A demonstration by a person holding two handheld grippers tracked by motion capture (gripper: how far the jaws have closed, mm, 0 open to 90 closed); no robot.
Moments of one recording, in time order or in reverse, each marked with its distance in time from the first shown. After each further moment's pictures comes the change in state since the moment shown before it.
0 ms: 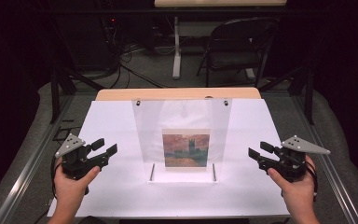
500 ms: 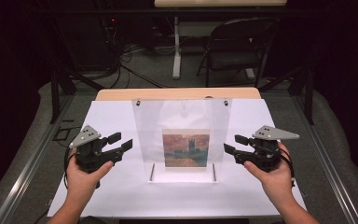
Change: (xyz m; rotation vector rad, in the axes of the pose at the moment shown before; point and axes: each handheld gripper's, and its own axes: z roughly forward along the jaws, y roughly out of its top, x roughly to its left) left arm -0.039 0.035 0.010 0.015 -0.114 0.096; right arm 0.046 0.035 0.034 0.053 0.130 -0.110
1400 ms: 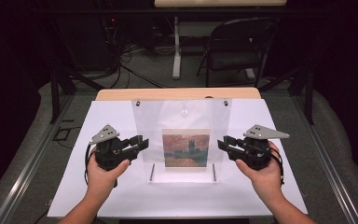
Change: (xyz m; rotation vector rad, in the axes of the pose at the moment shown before) left arm -0.024 0.002 0.036 0.019 -0.135 -0.041; right arm 0.016 0.005 0.017 -0.016 0.023 0.011
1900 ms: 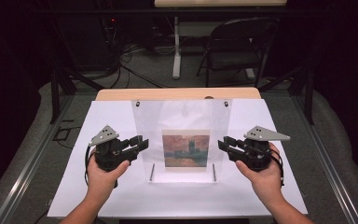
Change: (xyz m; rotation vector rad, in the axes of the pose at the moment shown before) left arm 0.000 -0.002 0.000 -0.017 0.000 -0.002; right arm 0.001 -0.003 -0.001 -0.020 -0.008 0.010
